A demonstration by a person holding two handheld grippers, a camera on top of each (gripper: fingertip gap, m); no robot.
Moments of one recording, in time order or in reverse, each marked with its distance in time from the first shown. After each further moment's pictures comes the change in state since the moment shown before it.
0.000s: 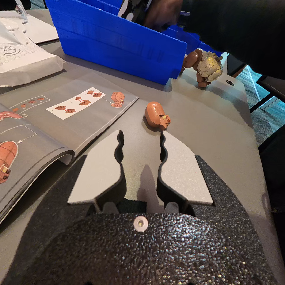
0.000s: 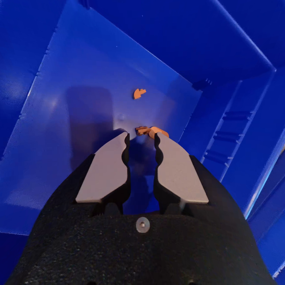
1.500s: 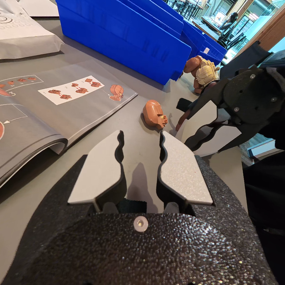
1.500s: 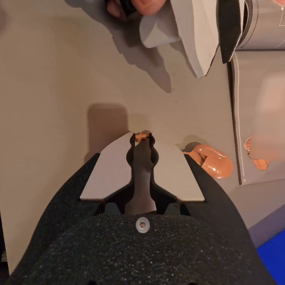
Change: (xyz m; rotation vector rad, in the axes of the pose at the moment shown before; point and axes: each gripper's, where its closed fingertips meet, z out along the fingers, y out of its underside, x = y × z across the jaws) left arm 0.000 0.005 -0.002 -0.010 0.025 -0.150; right arm -0.374 -0.016 -0.102 0.314 -0.447 -0.465
